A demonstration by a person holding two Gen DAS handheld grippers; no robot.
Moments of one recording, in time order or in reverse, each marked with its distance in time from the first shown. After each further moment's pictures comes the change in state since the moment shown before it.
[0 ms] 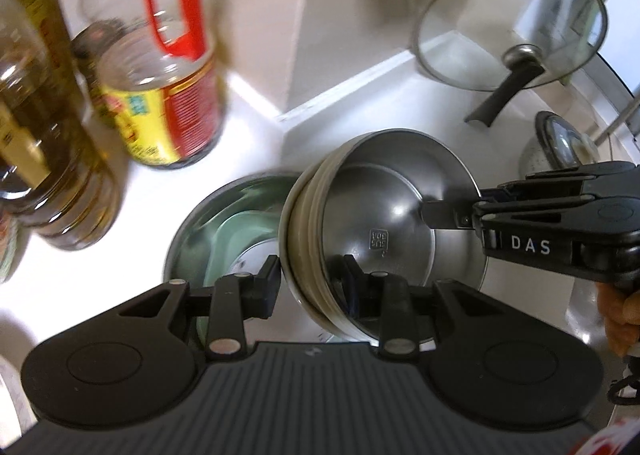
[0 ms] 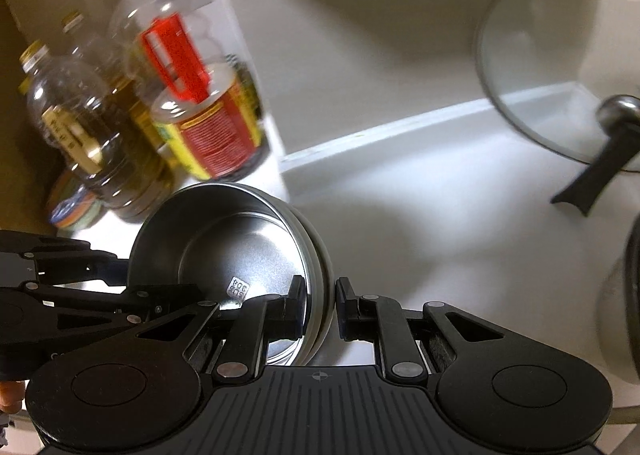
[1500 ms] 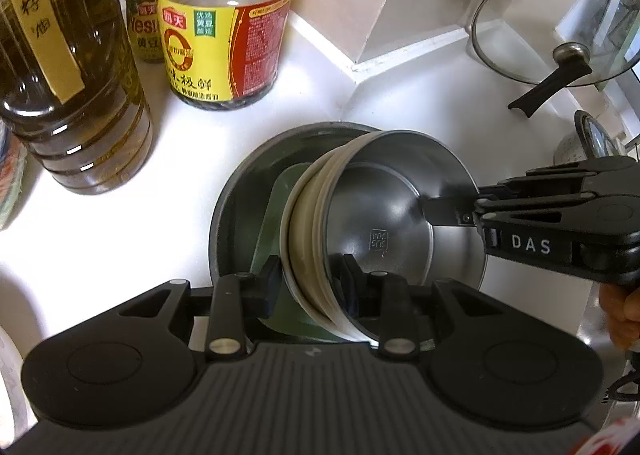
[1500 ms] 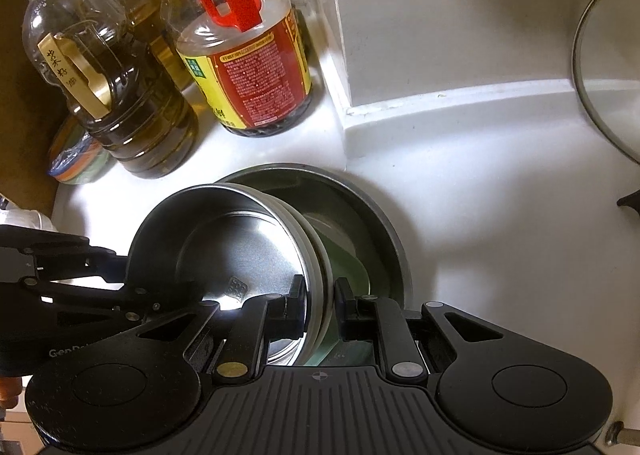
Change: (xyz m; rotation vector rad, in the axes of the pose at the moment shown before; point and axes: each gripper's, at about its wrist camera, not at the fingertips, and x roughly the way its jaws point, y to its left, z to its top) left arm 0.023 0.054 -0.021 -0.081 0.069 0.002; right arm 0.058 0.034 0.005 -0.069 0.110 0.015
